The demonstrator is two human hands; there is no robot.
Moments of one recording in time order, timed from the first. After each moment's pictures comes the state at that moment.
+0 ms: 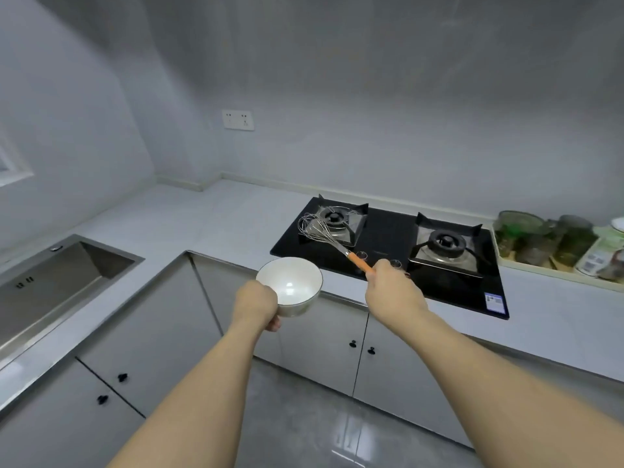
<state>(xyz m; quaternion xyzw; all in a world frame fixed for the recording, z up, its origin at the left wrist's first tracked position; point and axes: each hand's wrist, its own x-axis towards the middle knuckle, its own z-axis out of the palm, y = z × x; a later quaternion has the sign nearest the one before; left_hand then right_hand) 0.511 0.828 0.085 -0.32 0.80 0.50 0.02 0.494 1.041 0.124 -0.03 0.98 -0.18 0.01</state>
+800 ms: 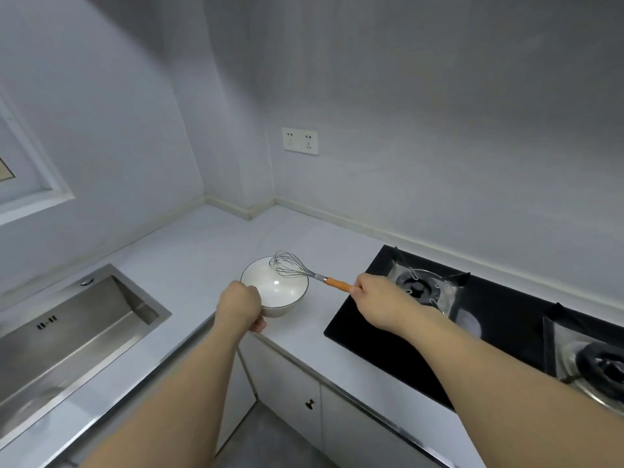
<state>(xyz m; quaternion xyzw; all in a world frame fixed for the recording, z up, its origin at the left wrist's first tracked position) 0.254 0.612 0.075 -0.41 0.77 0.48 -0.08 0.183 0.844 0.117 -0.23 0.94 -0.21 0.15</state>
